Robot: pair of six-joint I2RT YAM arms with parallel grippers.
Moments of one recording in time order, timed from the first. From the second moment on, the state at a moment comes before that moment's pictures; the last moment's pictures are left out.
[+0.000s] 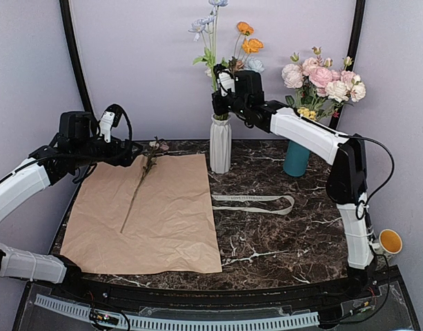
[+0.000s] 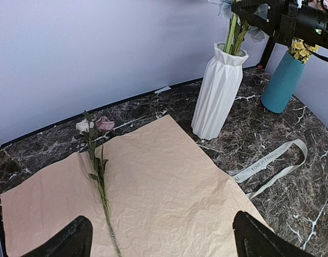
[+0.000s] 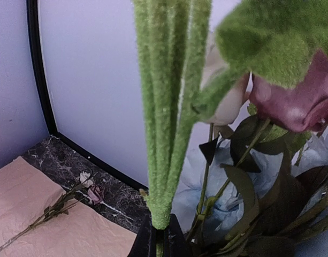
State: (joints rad) left arm -0.38 1.11 1.02 -0.34 0.11 -0.02; right arm 0.68 2.21 2.20 -0.13 0.14 -0.07
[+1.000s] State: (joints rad) left arm -0.38 1.17 1.01 -0.36 0.09 -0.02; right arm 0.70 2.19 2.17 -0.22 0.13 0.02
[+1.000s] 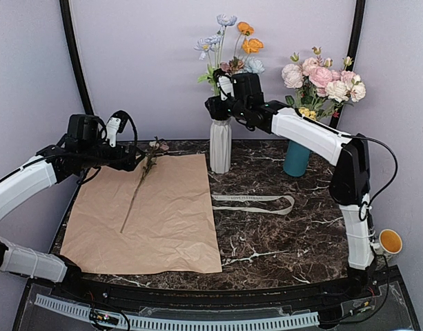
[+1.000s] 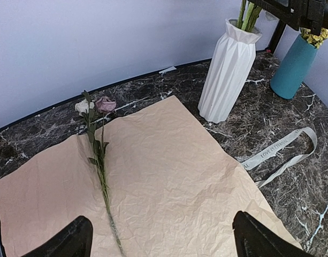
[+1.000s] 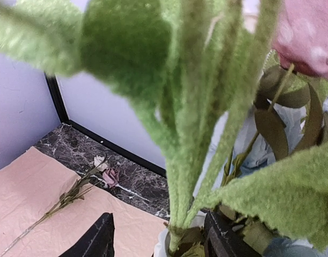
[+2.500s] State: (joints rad) left arm -0.38 1.24 1.08 -0.40 0.05 -0.03; right arm 0.63 2.32 2.28 -0.03 -0.06 0.01
